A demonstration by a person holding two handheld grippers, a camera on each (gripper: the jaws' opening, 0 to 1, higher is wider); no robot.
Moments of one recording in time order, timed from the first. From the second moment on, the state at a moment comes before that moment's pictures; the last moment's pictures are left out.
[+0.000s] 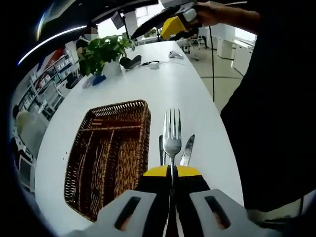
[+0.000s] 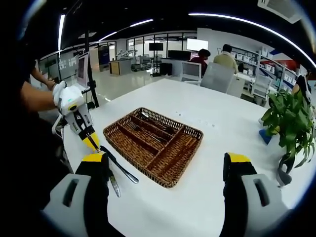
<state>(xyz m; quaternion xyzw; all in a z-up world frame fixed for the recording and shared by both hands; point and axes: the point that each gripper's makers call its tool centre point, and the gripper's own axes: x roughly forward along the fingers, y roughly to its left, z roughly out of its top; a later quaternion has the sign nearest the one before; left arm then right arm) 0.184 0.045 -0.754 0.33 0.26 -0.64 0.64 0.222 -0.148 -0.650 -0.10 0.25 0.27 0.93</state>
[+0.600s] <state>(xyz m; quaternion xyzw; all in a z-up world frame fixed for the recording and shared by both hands) 0.210 0.041 -0.700 0.35 0.26 -0.64 0.63 0.221 -0.151 -0.643 -0.10 0.24 0.26 0.93</state>
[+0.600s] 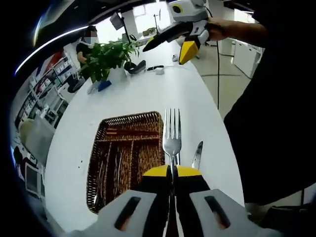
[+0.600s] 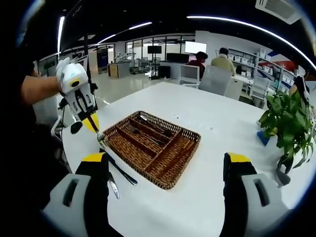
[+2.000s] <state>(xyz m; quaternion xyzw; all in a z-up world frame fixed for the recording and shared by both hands) 0.335 0.033 -0.683 0.40 0.23 -0.60 0.65 0.224 -0.149 -0.647 -0.09 0.24 0.26 0.93</state>
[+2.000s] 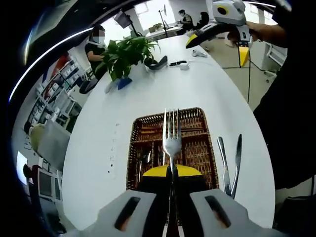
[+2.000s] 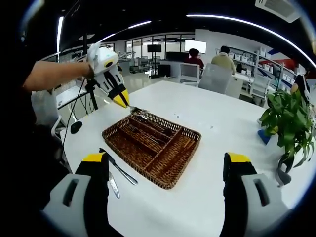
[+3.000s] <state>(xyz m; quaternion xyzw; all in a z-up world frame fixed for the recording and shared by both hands) 0.386 0.022 -0.793 0.39 0.28 -0.58 0.66 0.215 -0.170 -0.669 -0.10 0.29 0.23 0.92</state>
